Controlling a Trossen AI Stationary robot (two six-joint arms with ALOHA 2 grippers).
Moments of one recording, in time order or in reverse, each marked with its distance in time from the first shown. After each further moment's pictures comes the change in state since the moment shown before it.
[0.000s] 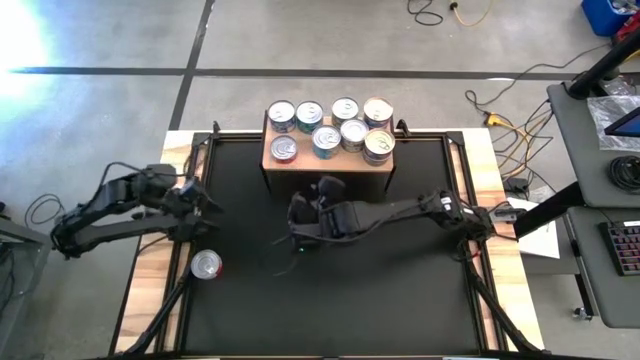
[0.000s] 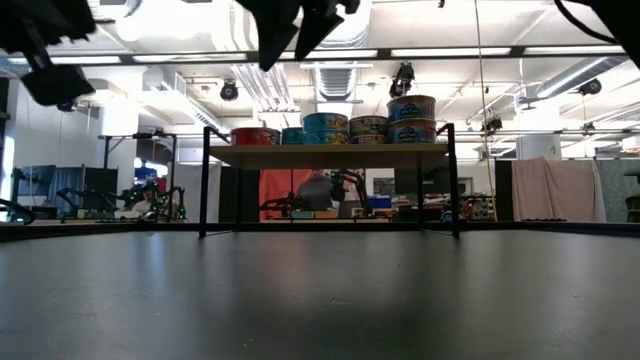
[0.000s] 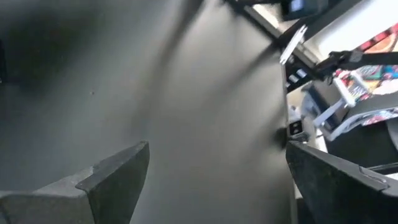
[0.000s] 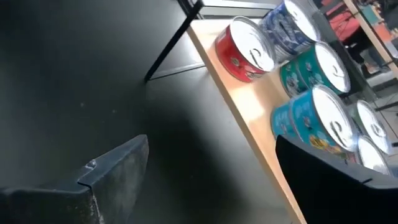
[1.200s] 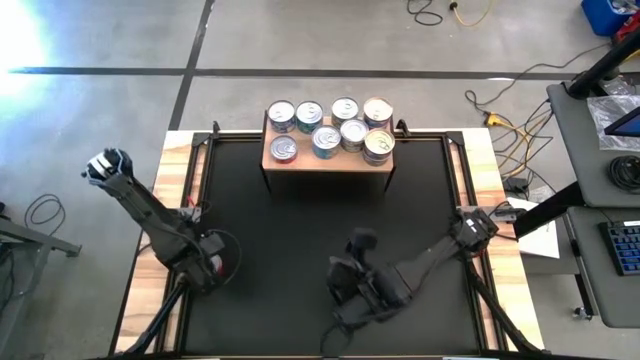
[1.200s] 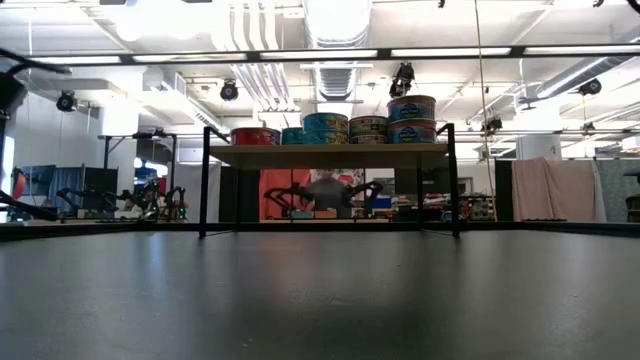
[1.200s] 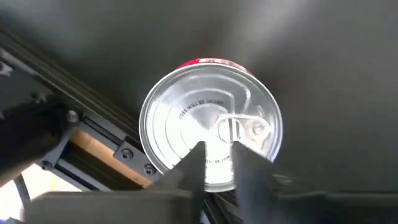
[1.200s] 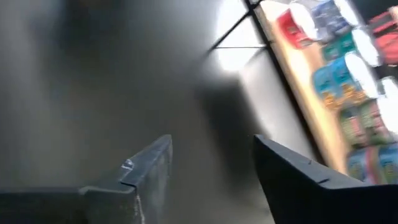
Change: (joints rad) left arm -1.147 0.865 0.014 -0.158 -0.369 -1.071; right arm 0.357 -0.069 0.000 -0.313 -0.032 0.310
